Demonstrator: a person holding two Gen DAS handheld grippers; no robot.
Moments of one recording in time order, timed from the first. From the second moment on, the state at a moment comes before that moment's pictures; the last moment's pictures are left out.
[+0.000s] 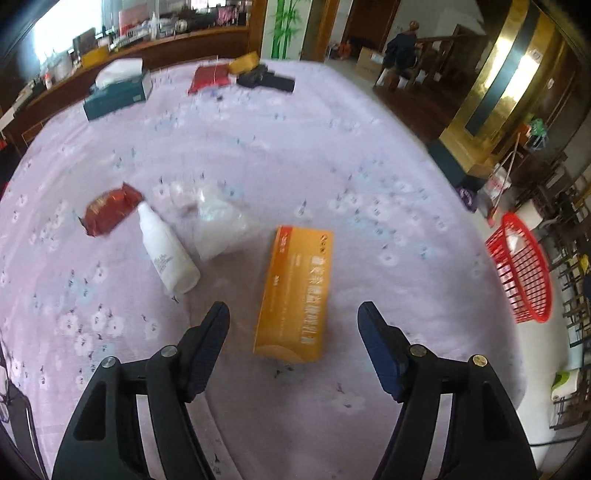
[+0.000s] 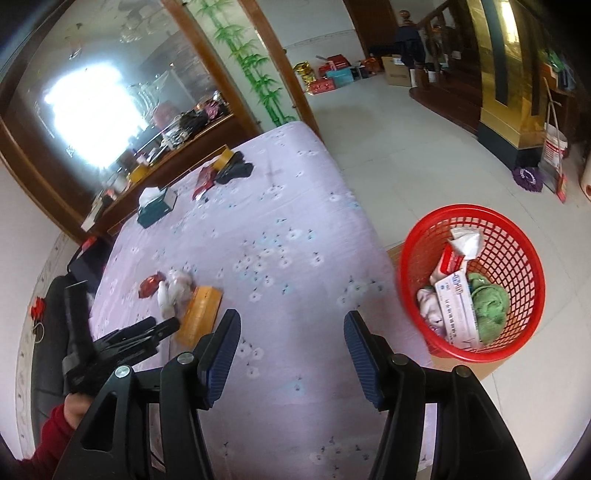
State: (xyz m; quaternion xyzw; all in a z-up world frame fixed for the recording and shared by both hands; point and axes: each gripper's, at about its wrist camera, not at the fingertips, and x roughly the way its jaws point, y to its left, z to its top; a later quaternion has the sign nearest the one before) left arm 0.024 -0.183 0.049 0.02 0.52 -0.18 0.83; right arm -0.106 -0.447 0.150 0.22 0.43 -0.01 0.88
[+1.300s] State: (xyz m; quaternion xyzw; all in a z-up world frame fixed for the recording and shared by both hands) left arm -0.040 -0.077 0.061 -0.02 0.47 -0.10 0.88; right arm 0.019 -0.316 0.115 0.13 0.50 0.14 0.84
